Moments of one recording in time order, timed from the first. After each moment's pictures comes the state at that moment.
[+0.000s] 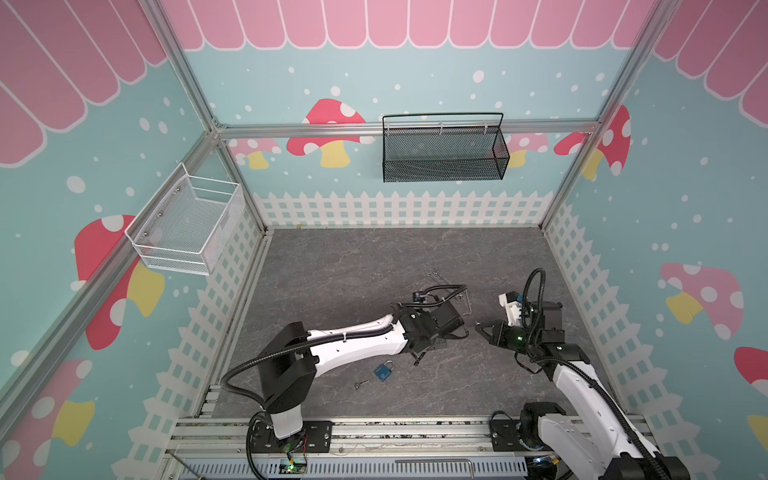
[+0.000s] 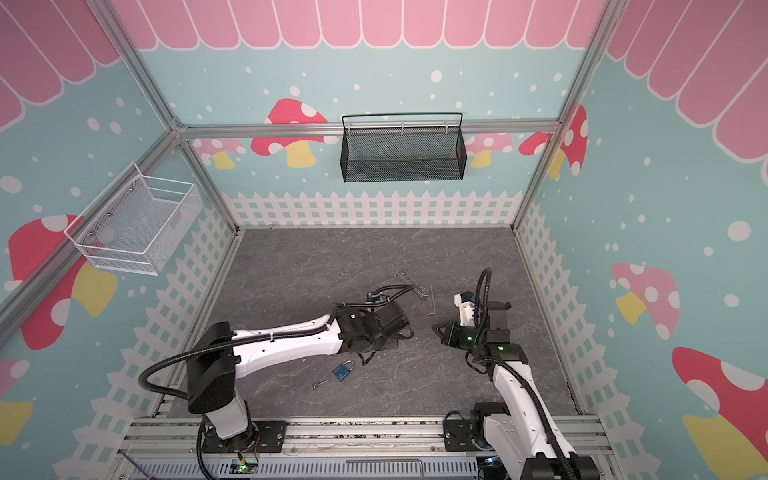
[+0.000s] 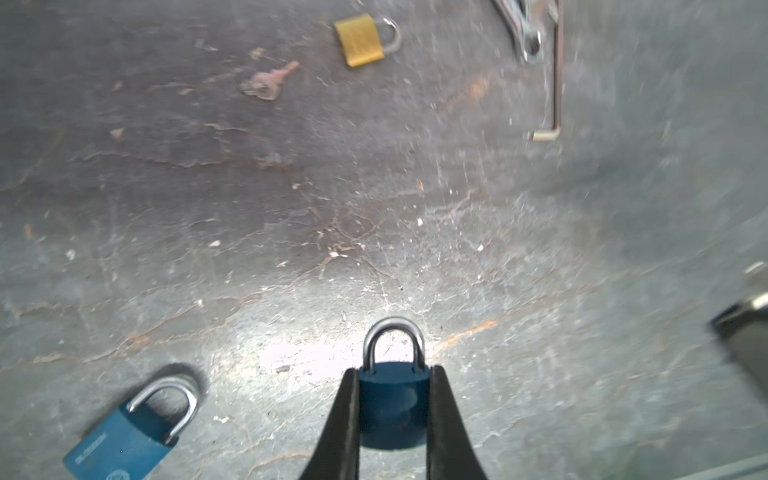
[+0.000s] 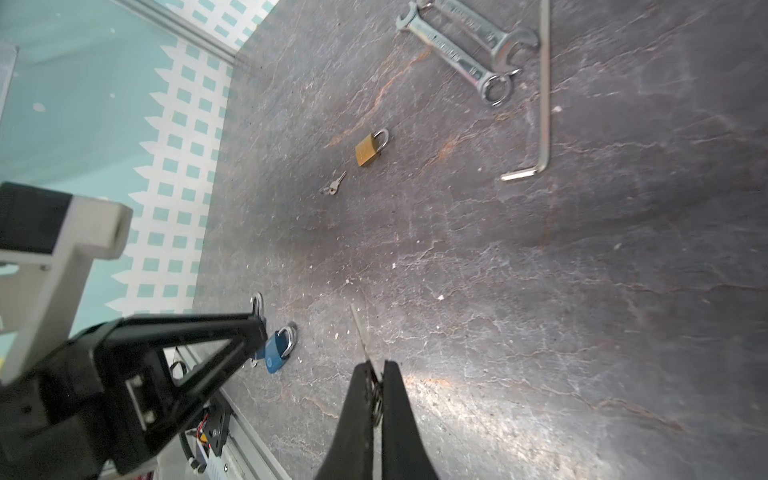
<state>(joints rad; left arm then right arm) -1.09 1.74 1.34 -0.71 -0.26 -1.20 0.06 0.87 0.47 -0.38 -0.65 0.41</state>
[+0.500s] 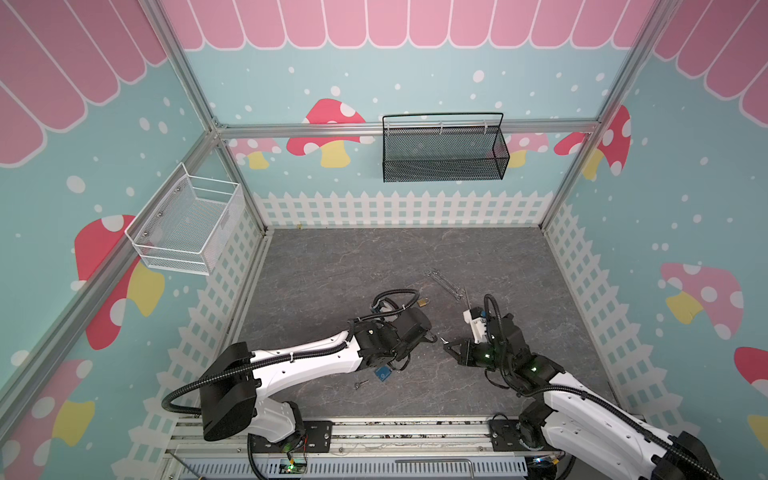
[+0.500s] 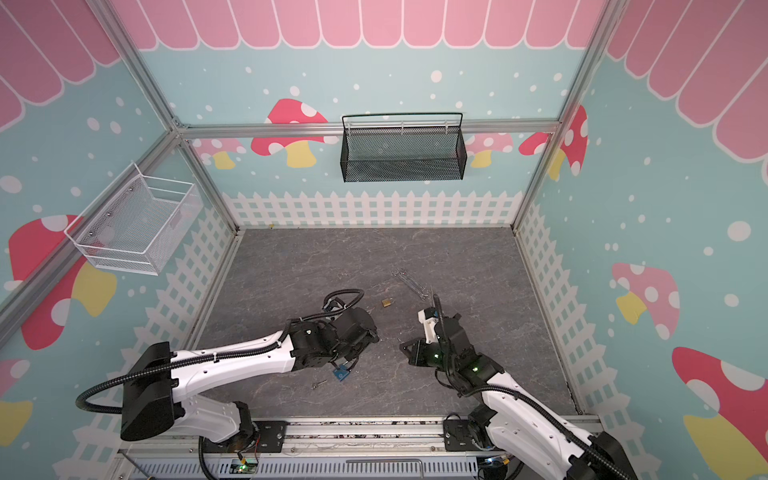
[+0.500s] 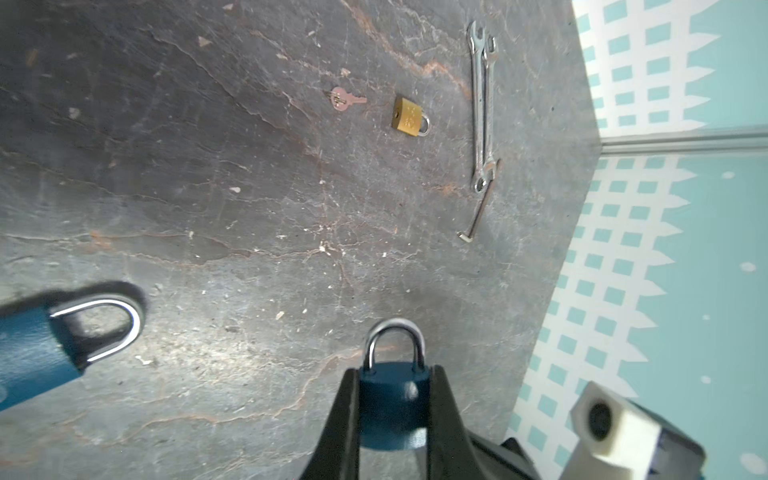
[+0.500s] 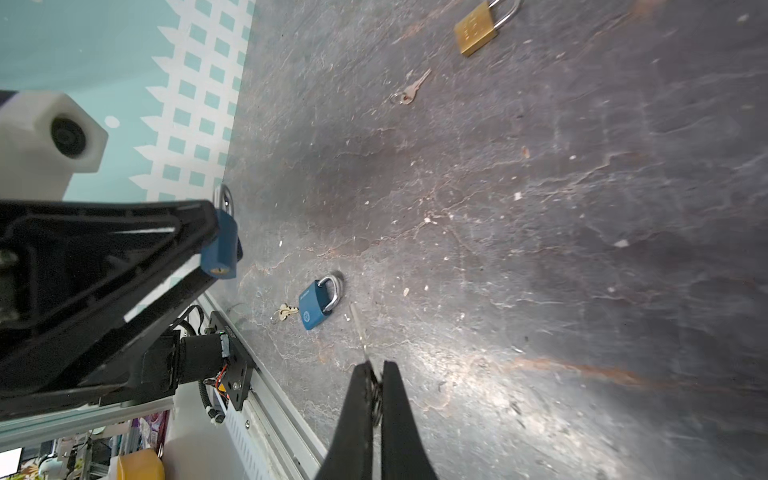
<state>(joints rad) -1.07 1.46 1.03 -0.44 -0.32 -1.70 0.64 0.84 0.35 -0.13 -0.32 0.78</state>
